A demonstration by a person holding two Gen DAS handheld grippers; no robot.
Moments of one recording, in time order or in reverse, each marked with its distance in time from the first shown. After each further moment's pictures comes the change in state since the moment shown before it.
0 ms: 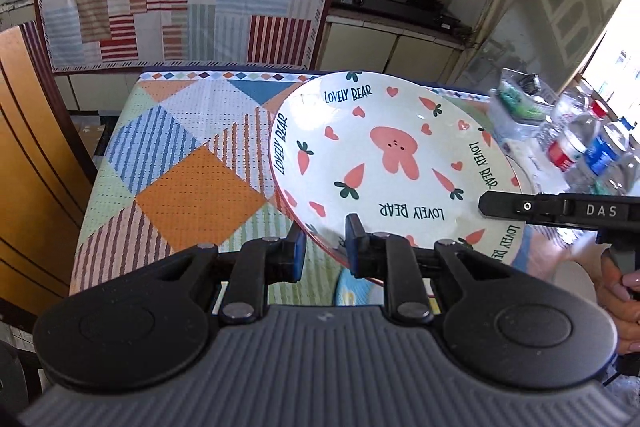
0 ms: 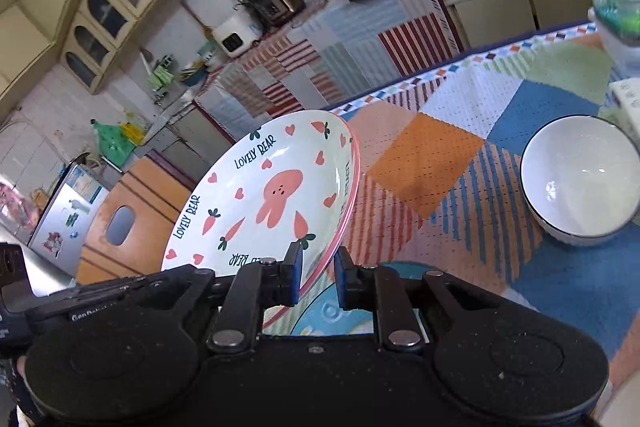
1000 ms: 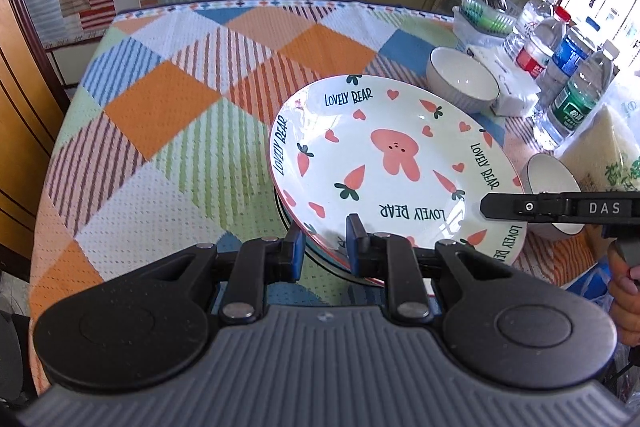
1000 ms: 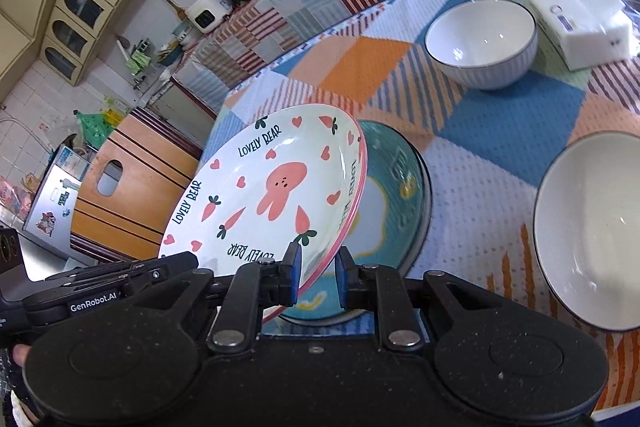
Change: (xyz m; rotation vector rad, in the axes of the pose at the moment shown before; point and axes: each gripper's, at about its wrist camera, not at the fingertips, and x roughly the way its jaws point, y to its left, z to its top) left arm -0.002 -0.047 -0.090 0.056 0.137 -0.024; right arm -0.054 -0.035 -0.100 0.094 0.078 -0.054
